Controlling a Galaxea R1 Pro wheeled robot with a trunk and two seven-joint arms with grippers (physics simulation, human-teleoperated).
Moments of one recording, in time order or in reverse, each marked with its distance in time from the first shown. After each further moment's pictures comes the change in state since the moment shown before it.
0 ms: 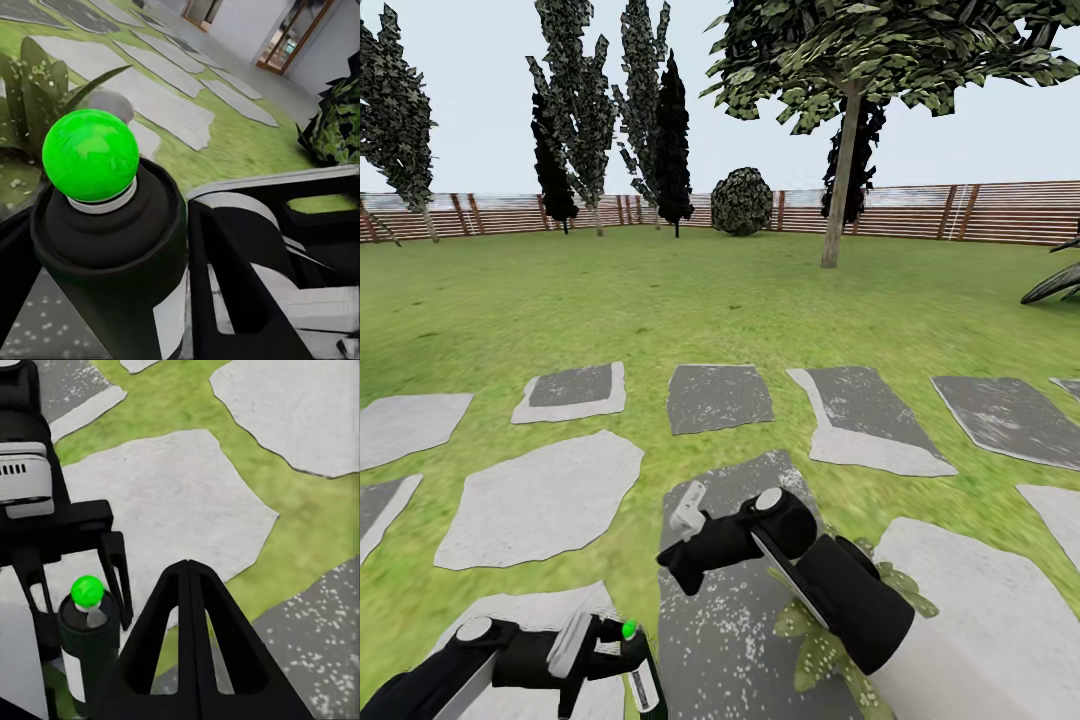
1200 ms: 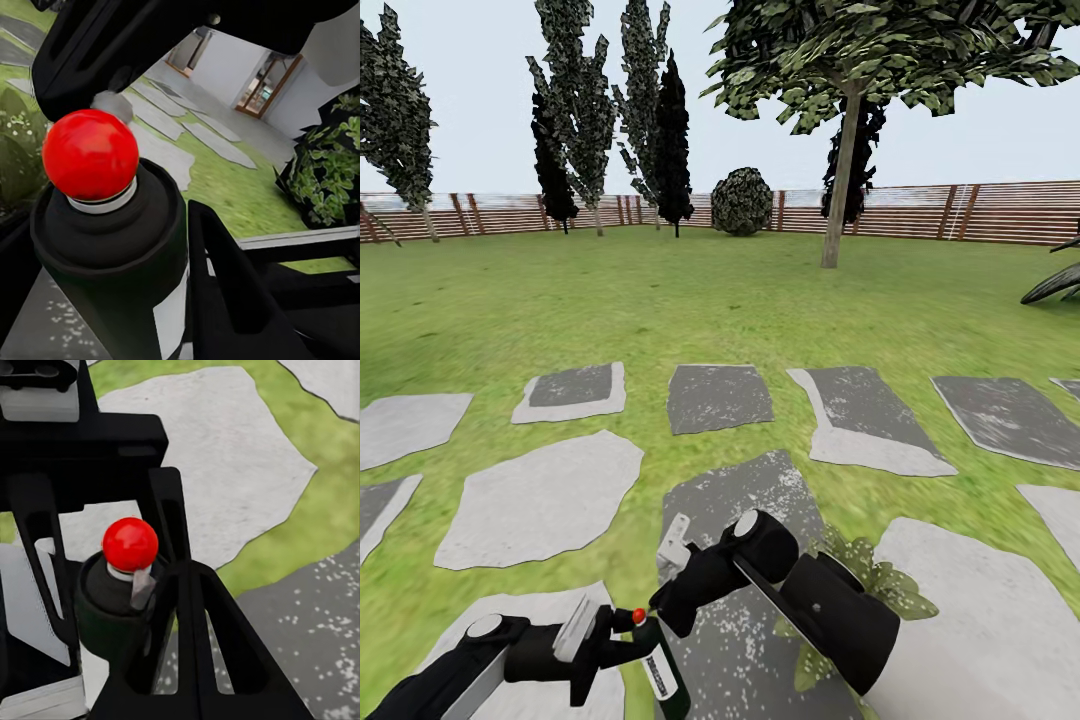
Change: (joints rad) left arm 0.012 -0.025 0.001 -0.054 0.109 0.054 -0.012; right arm 0.000 0.004 0.136 0.033 0.008 0.054 -0.002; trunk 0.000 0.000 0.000
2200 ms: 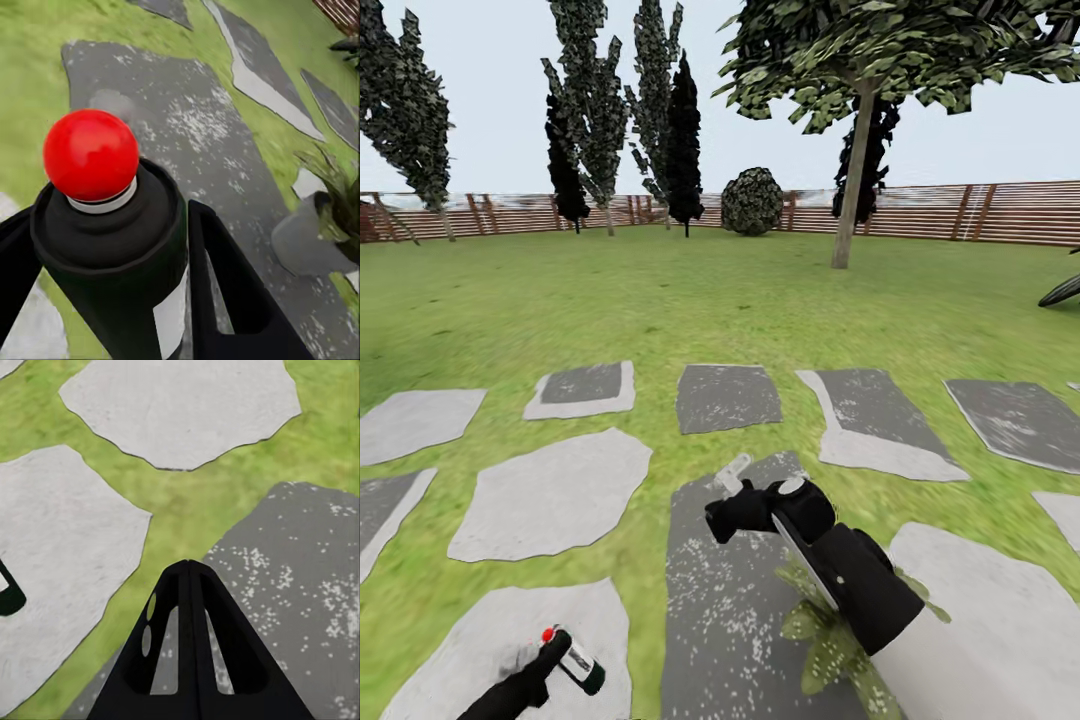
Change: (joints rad) left arm 0.067 -0.028 0.027 0.538 0.420 -0.273 0.527; right arm 0.003 -0.004 -0.282 0.041 0.004 -0.078 -0.305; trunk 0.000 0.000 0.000
